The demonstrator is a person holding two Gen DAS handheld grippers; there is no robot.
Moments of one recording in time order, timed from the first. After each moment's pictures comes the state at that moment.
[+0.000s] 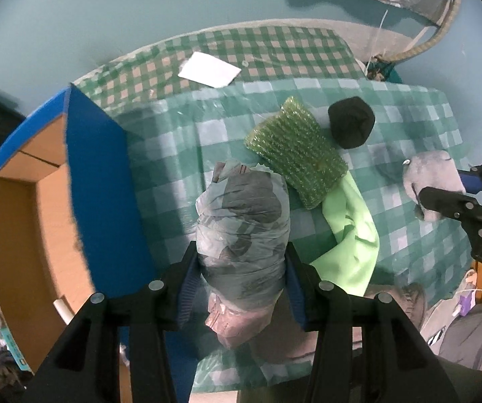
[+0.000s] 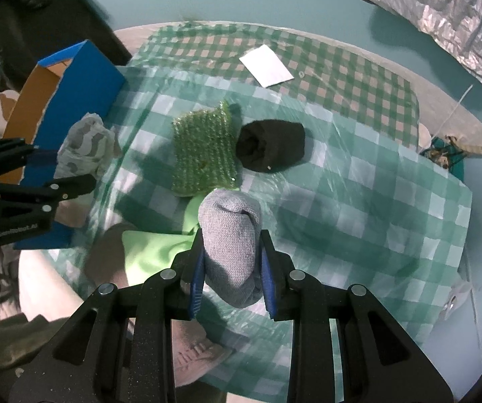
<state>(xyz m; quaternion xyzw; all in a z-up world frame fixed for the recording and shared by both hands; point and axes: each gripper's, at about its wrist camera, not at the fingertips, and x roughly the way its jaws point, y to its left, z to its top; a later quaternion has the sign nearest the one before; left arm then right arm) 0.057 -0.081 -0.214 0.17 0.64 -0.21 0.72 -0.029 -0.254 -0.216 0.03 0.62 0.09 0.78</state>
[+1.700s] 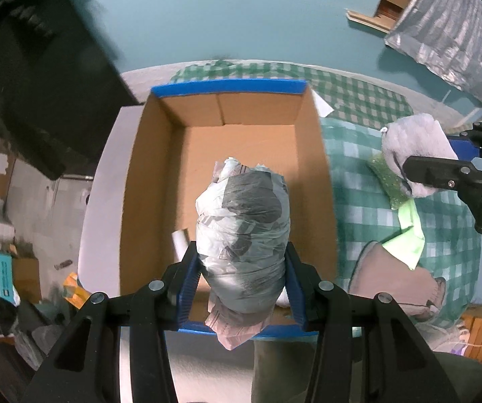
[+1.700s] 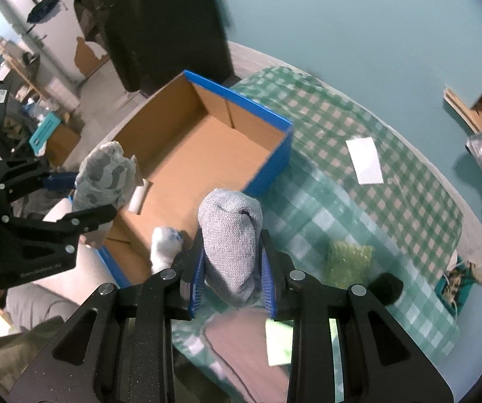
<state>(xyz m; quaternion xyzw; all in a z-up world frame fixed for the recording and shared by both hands) 0.038 0.109 -0.123 0.08 0.61 -0.07 0.79 0.022 -0.054 -0.115 -0.08 0.55 0.26 0.79</state>
